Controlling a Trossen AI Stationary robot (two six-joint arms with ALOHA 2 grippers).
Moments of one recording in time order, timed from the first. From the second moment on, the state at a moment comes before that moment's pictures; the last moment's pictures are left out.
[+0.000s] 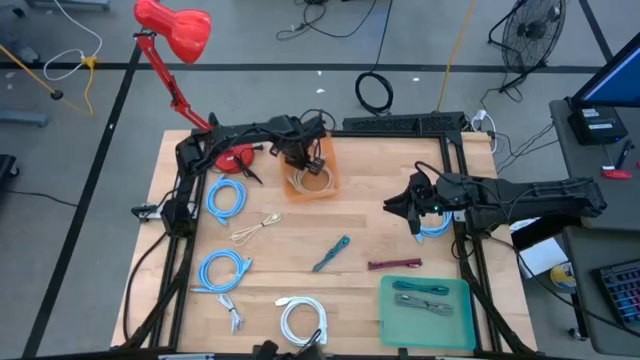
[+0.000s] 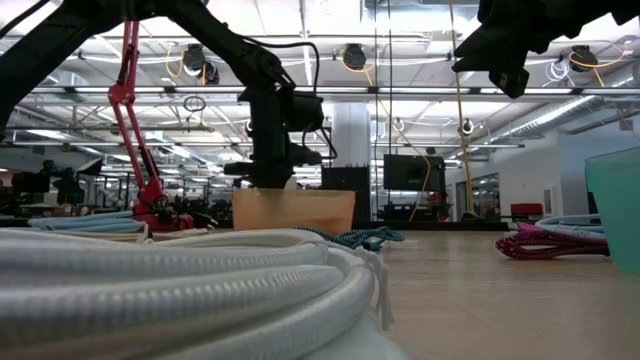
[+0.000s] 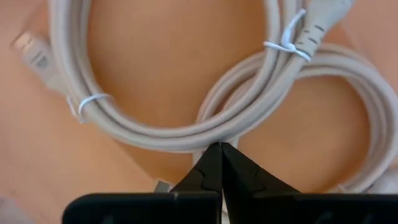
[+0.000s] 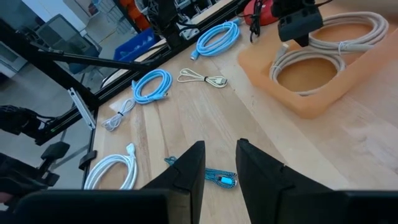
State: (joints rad) left arm 0.54 2.09 1.62 -0.92 0.01 -0.52; right arm 0.01 0.74 0.62 -0.27 0.05 0.58
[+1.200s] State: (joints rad) left arm 0.57 2.12 1.62 -0.79 -0.05 -0.59; right arm 0.01 0.74 0.62 -0.29 0.05 0.59
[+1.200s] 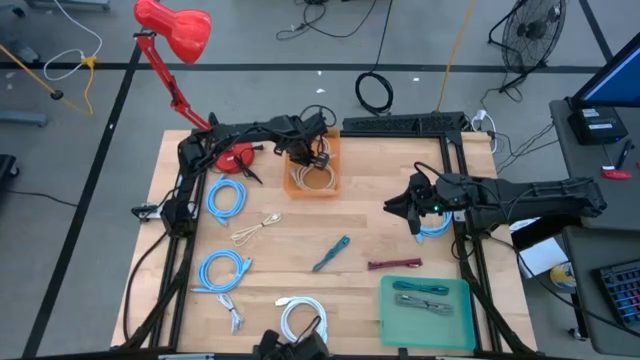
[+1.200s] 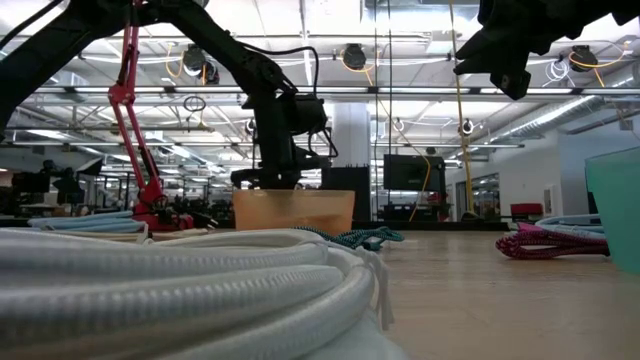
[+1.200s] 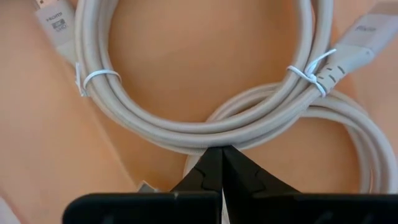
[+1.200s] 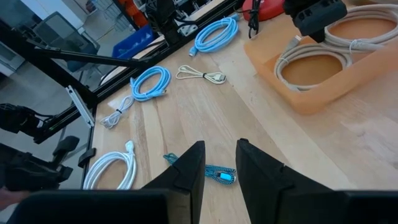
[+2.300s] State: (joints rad) left arm 0.59 2.12 1.62 -0.76 -0.05 -0.69; right arm 0.01 0.74 0.62 -0.28 0.05 0.60
